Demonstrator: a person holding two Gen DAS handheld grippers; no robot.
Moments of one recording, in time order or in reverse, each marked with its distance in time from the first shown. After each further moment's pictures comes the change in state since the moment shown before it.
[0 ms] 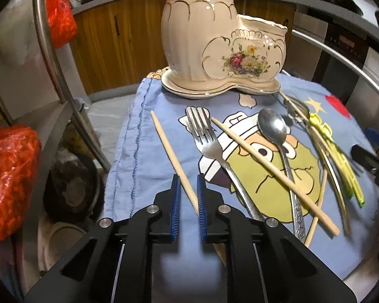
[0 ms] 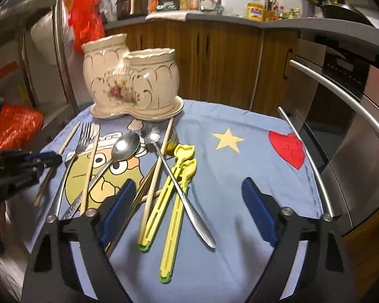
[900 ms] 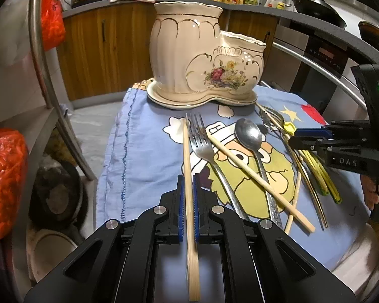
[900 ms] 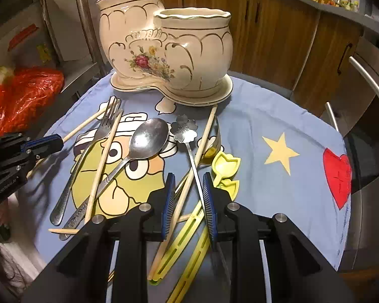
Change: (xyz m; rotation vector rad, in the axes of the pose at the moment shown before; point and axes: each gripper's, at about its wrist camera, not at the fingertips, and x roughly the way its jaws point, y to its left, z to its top) left arm -0.019 0.001 -0.003 0.006 -0.060 -0.118; right arm 0.058 0.015 0.039 -0.152 0.249 0.204
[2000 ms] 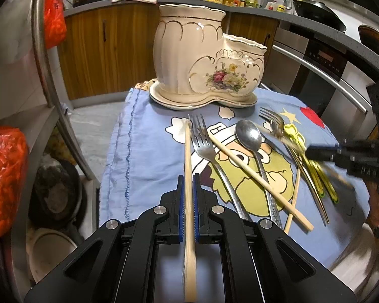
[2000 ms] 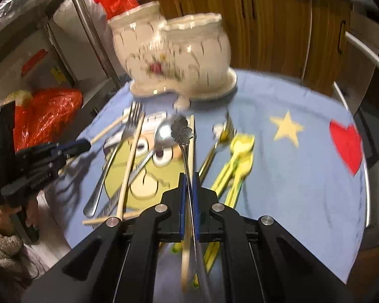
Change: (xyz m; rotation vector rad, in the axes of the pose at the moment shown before) left arm -0.003 0.005 -0.001 -0.008 -0.006 -0.009; right arm -0.023 -0.001 -0.029 0.128 -0.034 0.132
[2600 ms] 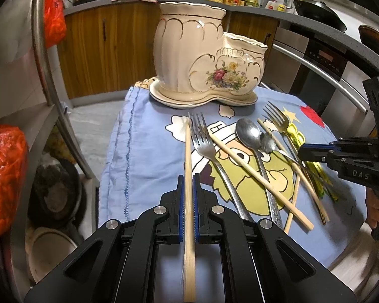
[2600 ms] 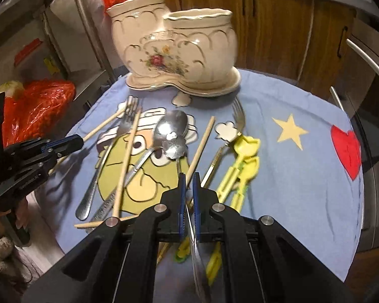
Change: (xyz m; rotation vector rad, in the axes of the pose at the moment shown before) left arm 0.000 0.001 0.000 -0.004 0.008 -0.003; right arm 0.012 0.016 0.007 -0.057 0.011 -0.062
